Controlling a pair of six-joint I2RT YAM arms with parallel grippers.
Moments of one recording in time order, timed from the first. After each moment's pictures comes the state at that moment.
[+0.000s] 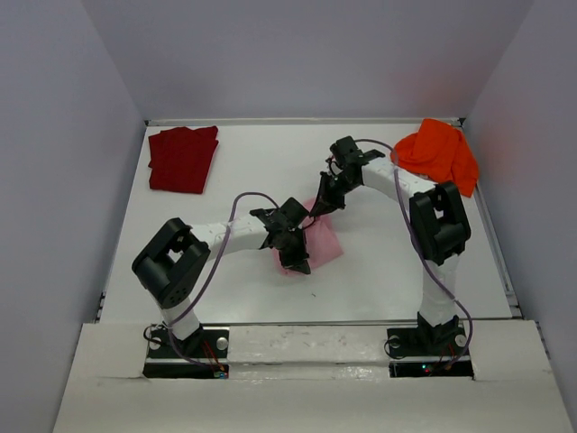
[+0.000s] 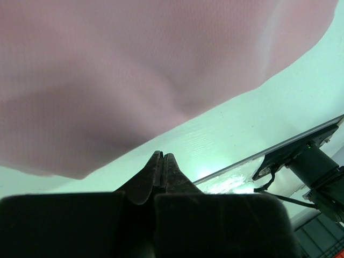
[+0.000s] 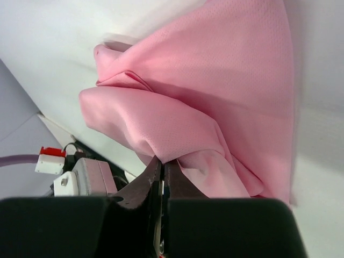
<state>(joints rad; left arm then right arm) -0.83 1.70 1.01 -0.46 0.28 -0.96 0.45 2.03 1.57 -0.72 -0.55 0.66</state>
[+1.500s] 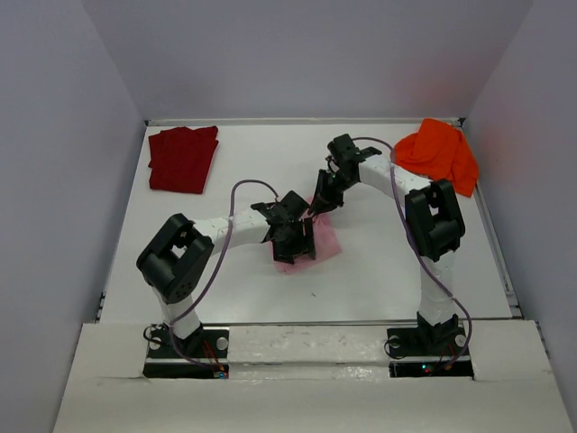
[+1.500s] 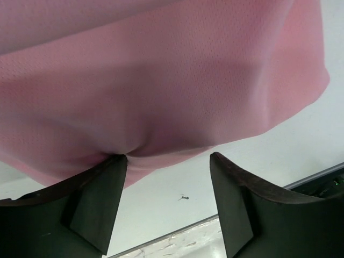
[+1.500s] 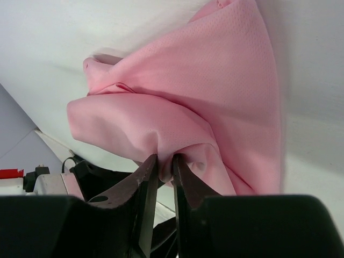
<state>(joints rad) -0.79 1.75 1.06 -0.47 0.12 -0.86 0.45 2.09 1.65 -0.76 -0.48 0.68</state>
